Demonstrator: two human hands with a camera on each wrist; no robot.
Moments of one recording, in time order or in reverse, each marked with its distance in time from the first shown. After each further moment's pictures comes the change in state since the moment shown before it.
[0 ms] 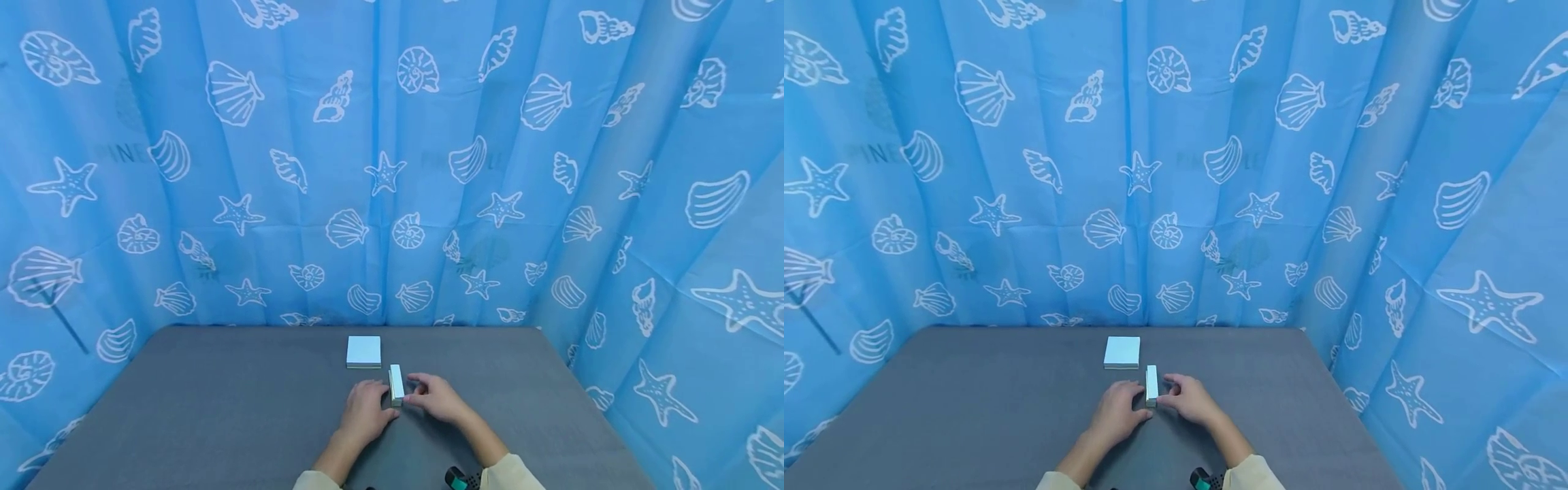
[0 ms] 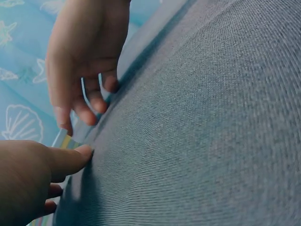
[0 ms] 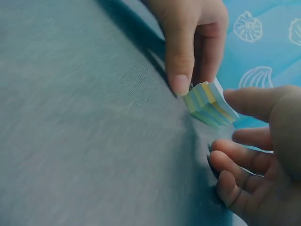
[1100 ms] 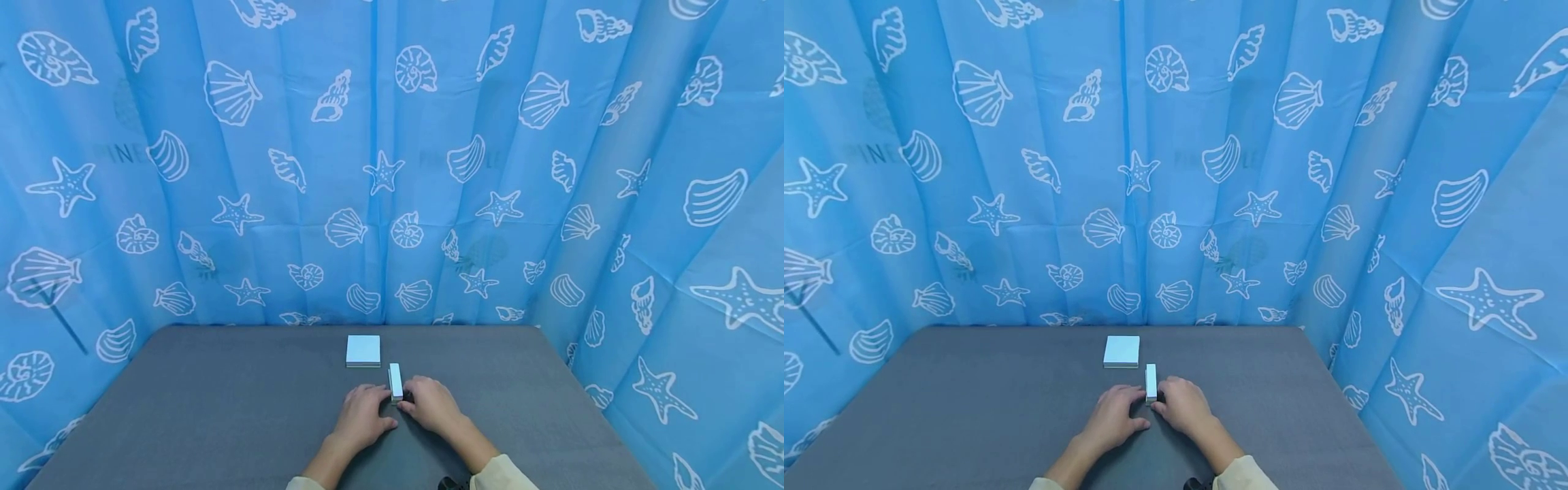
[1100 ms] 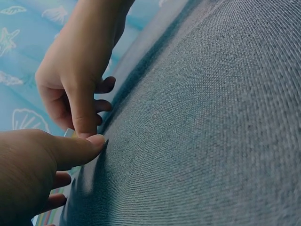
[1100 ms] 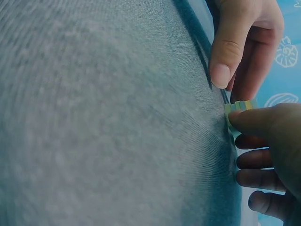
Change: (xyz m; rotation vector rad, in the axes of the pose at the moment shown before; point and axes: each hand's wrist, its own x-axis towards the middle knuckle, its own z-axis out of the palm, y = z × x) left_hand -0.010 -0.002 -0.009 0.020 -0.079 0.081; right_hand -0.002 -0.012 0.022 -0.631 0.120 -0.072
